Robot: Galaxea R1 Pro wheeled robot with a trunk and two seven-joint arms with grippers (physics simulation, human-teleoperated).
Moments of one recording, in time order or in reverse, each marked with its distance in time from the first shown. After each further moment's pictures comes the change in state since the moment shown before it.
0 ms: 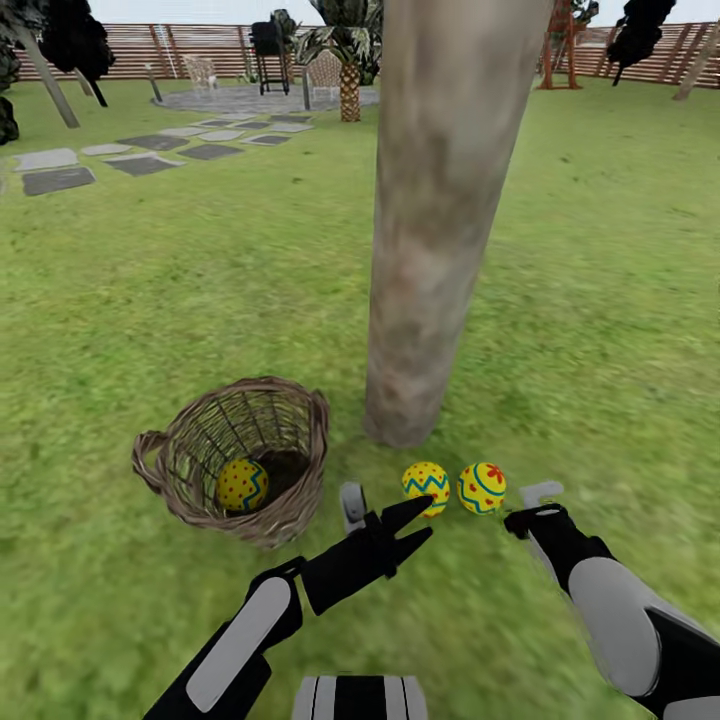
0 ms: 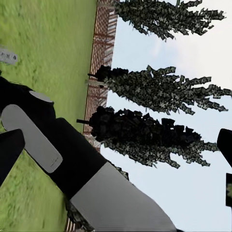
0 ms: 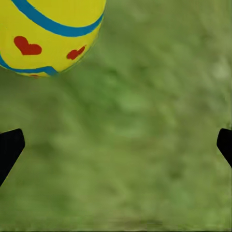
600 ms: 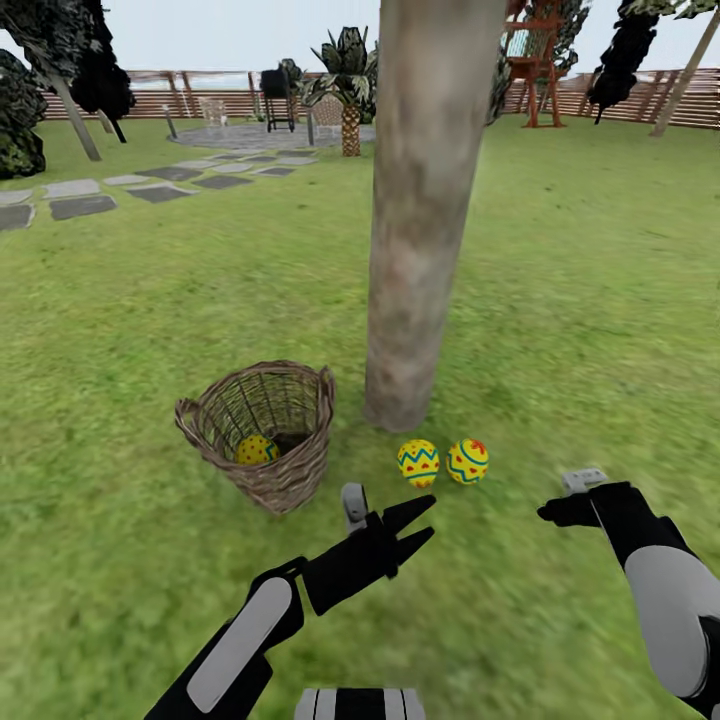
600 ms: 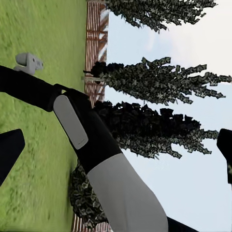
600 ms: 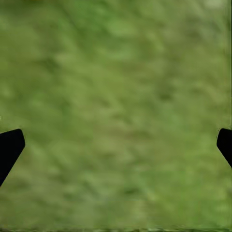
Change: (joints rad) left arm 0.000 -0.003 -0.003 -0.001 -0.001 -0.001 0.001; right arm 0.000 -0.136 0.001 -0.234 -0.007 0.277 0.460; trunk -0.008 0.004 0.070
